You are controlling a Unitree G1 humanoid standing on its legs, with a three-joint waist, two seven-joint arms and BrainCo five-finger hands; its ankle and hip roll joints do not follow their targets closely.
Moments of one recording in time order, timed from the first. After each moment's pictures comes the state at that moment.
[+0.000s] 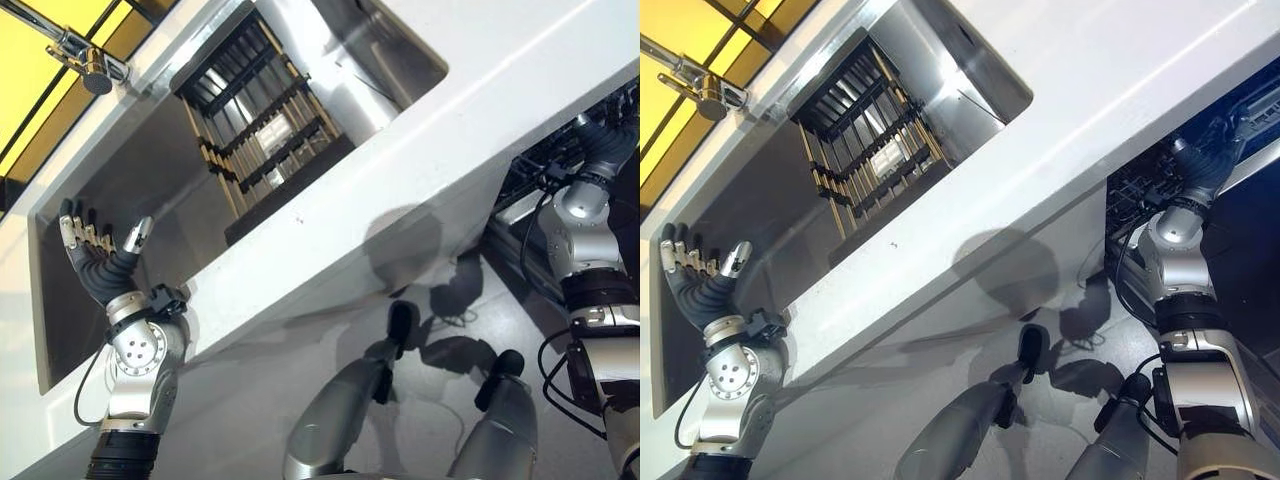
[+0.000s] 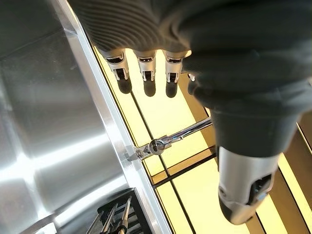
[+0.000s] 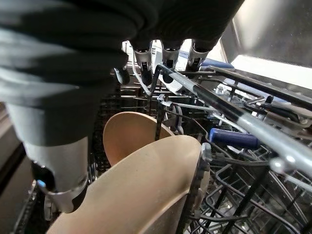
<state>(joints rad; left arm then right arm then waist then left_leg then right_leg) -0.03 0.44 0.06 -0.07 -0.43 -0.43 0.67 -0.83 -0.66 0.02 0.63 0.35 -0.17 -0.63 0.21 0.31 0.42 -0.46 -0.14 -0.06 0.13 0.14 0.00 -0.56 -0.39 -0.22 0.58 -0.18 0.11</state>
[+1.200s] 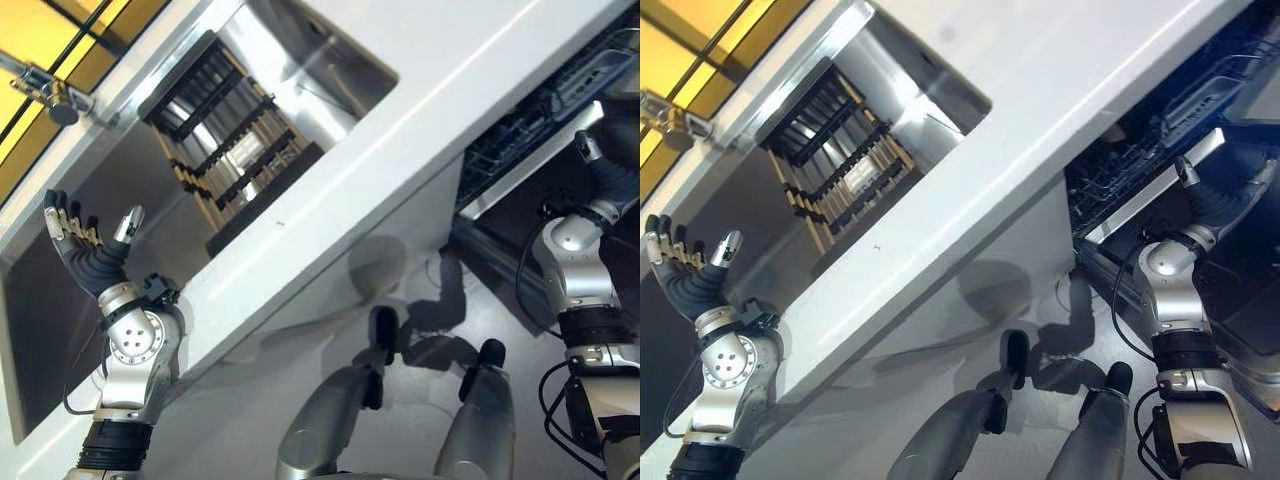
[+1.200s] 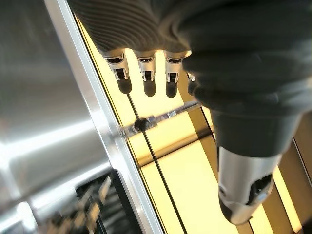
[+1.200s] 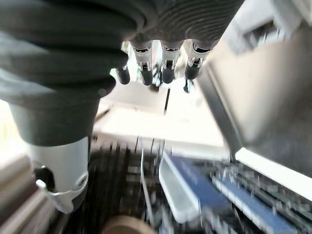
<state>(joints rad) -0.09 0.49 0.05 -0.06 -0.40 -0.38 0.78 -0.57 -0.60 -0.07 0.37 0.25 -0.10 -0.88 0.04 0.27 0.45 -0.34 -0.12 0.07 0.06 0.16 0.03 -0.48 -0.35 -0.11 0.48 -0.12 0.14</state>
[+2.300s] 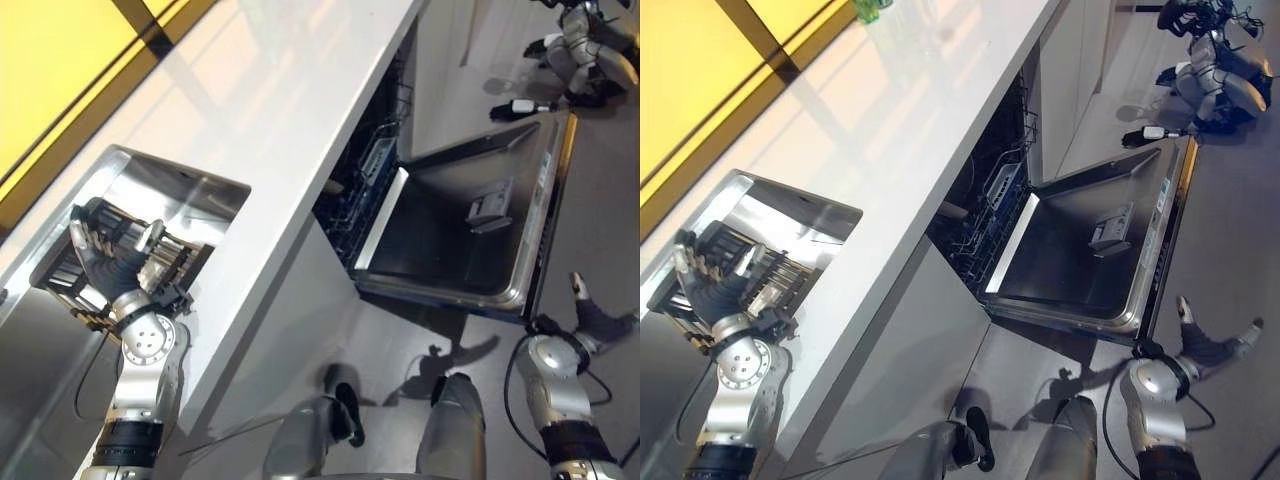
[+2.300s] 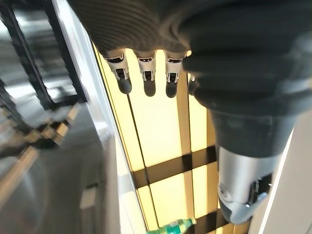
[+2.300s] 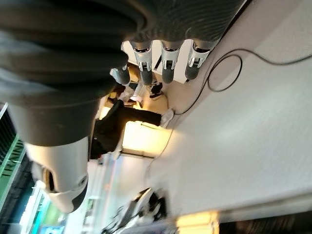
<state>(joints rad) -0.04 0.44 0.08 0.03 -0.32 -0.33 0.72 -0.10 -0.40 -0.14 0.32 0.33 -0.18 -1.06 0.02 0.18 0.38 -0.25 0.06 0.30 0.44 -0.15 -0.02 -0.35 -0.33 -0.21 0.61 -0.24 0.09</state>
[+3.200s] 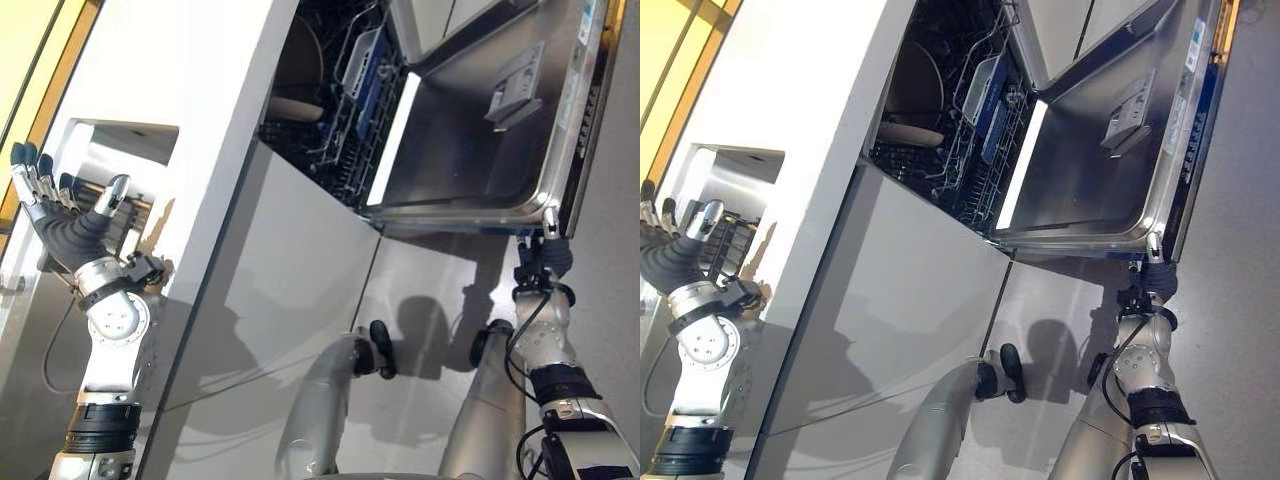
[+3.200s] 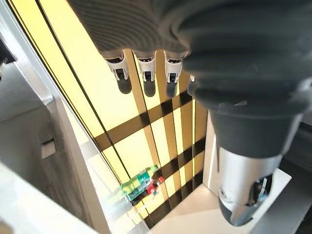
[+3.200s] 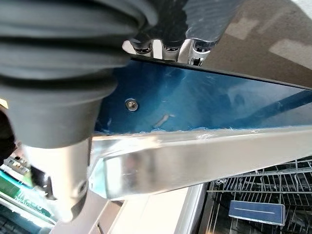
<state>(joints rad) -0.15 0.55 0.10 -0.10 -0.34 -0.39 0.67 -0.37 -0.46 -0.09 0.50 1.18 -0.35 -0.08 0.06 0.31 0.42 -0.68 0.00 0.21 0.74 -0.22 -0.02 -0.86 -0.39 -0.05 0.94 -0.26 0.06</state>
